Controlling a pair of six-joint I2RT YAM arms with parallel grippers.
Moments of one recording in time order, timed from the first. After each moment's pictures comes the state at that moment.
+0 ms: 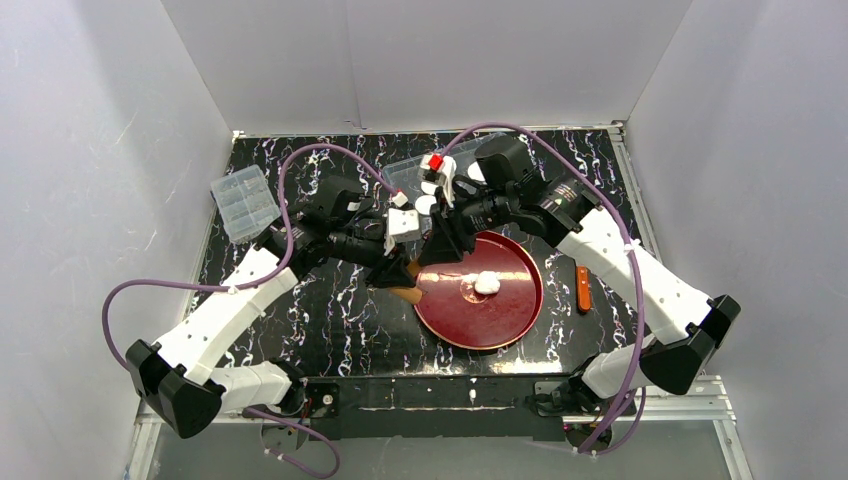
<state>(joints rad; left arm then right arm) -0.64 1.19 1.21 -0.83 0.79 0.47 0.81 1.41 1.59 -0.81 -0.72 -0.02</state>
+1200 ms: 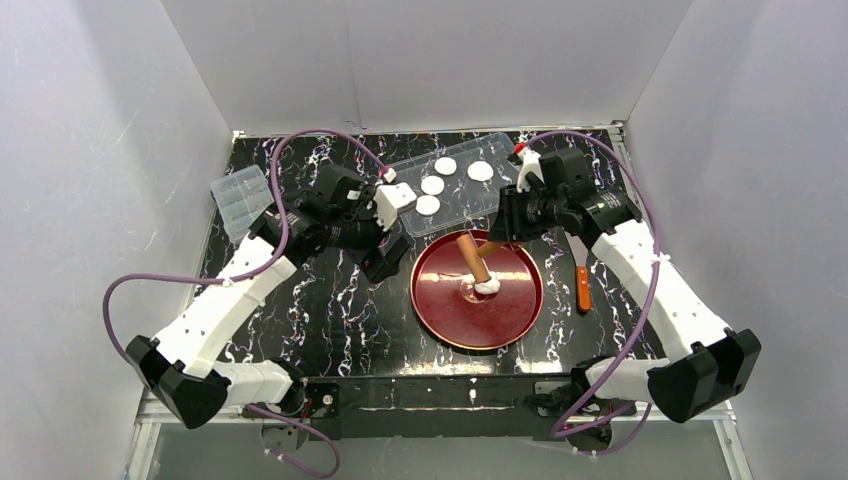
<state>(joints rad) -0.65 1.24 1.38 -1.00 0.30 0.32 0.48 1.27 1.32 -0.86 -0.36 0.23</state>
